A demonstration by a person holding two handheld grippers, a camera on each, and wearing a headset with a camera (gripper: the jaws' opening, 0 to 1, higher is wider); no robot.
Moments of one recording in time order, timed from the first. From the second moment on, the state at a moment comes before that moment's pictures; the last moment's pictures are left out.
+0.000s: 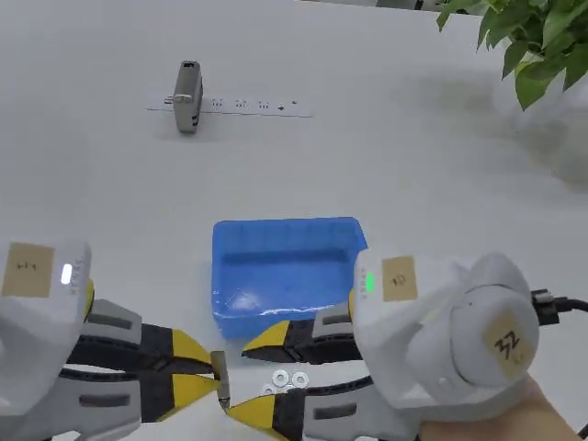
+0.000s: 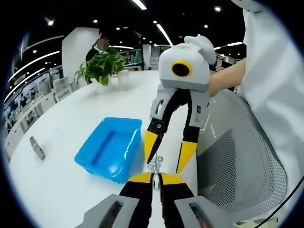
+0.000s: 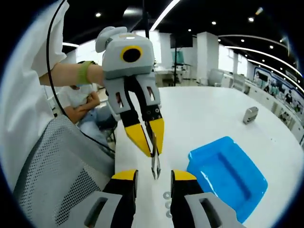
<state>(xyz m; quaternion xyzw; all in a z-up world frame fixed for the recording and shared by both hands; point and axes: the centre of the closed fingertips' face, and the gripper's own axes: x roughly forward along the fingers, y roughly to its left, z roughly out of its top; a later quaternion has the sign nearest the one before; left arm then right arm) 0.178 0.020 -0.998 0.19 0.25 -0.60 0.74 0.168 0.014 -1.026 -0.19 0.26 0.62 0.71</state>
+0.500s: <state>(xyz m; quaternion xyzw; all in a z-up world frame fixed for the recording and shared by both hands) 0.182 -0.023 -0.978 0.13 0.19 -0.65 0.73 0.176 -0.009 -1.047 -0.15 0.29 0.57 0.75</state>
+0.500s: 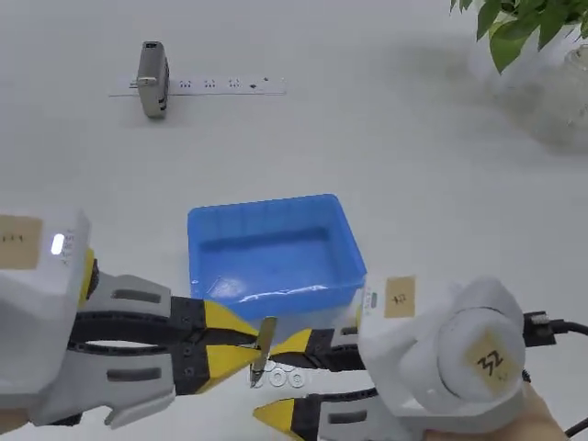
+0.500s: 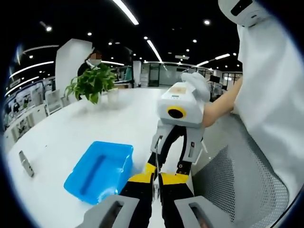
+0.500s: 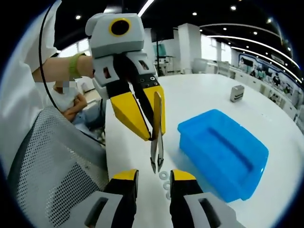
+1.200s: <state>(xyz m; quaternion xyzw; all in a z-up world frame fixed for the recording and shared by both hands) 0.185 -0.014 -0.999 0.18 0.22 -0.64 0.71 0.186 0.011 -1.067 -0.19 0.28 0.61 0.72</state>
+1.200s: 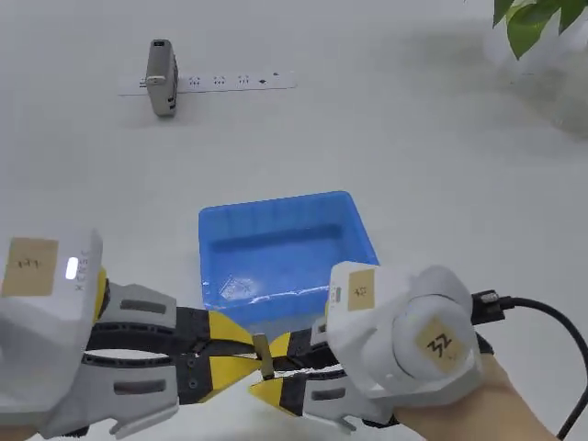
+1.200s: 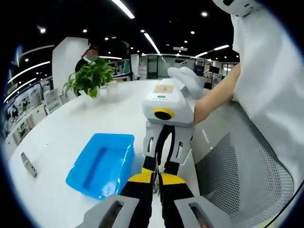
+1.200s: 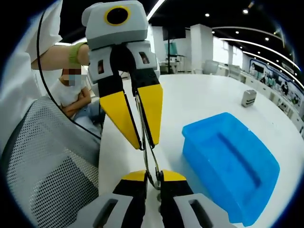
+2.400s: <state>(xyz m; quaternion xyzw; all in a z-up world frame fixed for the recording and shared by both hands) 0.181 -0.018 -0.970 0.19 0.21 -0.63 0.72 0.183 0.007 -1.053 -0.17 0.27 0.62 0.71</state>
